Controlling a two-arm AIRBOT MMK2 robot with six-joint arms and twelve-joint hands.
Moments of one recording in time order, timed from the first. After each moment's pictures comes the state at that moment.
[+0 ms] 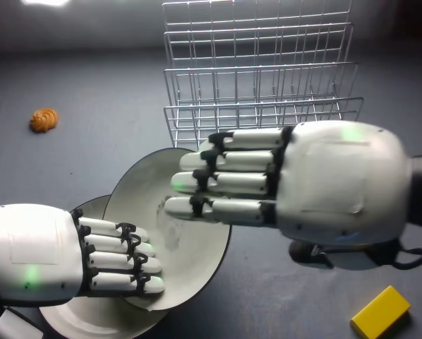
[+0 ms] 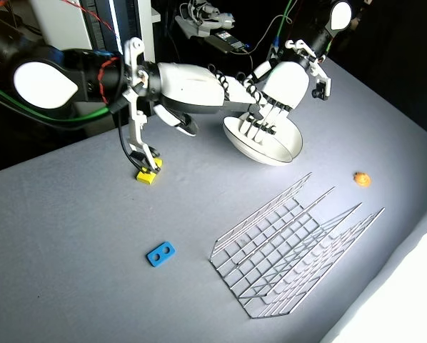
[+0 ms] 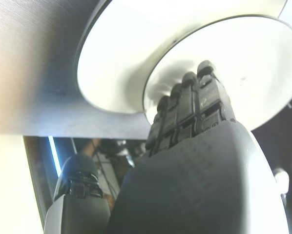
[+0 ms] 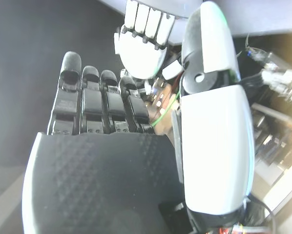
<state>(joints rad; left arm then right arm) 0.95 -0.81 1.06 1.31 -0.72 0.08 -0.49 -0.97 0.80 -0.47 0.55 -1.01</state>
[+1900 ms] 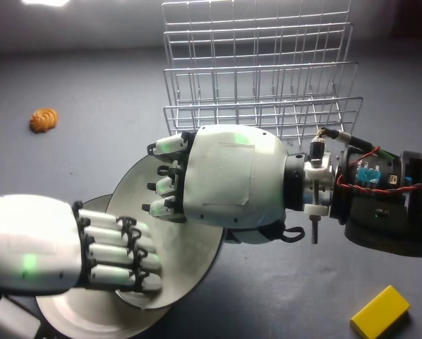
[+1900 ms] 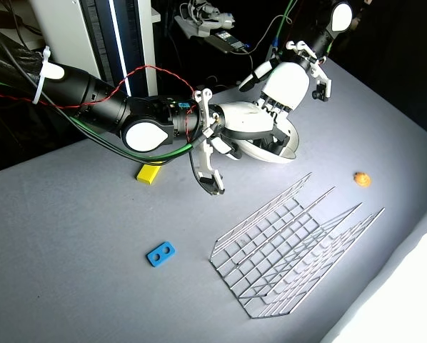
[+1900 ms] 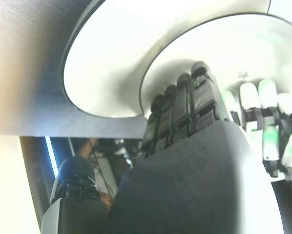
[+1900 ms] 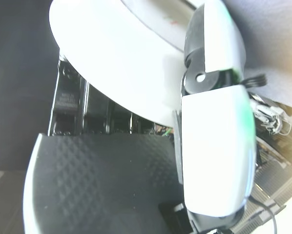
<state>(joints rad) 0.90 -0.80 1.09 1.28 -0.72 0.08 -0.48 -1.36 1.13 -0.37 0.58 -1.24</state>
